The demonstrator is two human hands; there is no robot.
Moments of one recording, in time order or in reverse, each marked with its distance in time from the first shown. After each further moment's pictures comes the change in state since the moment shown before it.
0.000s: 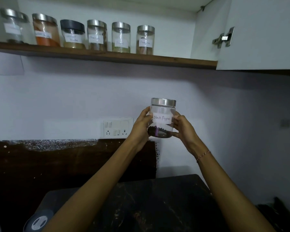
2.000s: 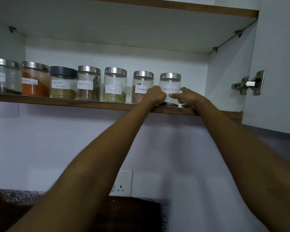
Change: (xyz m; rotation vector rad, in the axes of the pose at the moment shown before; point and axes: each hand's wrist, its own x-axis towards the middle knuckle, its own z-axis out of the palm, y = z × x) left_hand 0.283 0.159 0.064 1.123 0.259 0.206; right_hand 0.318 -0.143 -0.067 -0.492 -0.038 -0.077
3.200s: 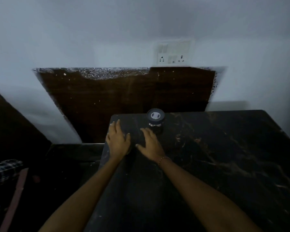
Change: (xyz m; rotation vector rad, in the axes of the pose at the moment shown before) left_hand -0.528 -0.486 -0.056 0.359 -0.057 -0.512; right_hand -0.463 0.104 0.549 -0.103 -0.479 0.235
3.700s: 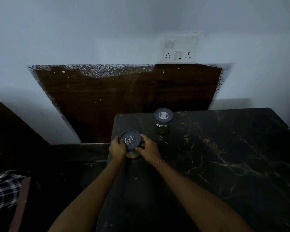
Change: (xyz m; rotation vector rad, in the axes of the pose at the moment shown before) left_hand 0.023 -0.043 0.012 -0.480 -0.106 -0.459; right_hand 0.033 -0.014 0.058 0.299 0.026 0.206
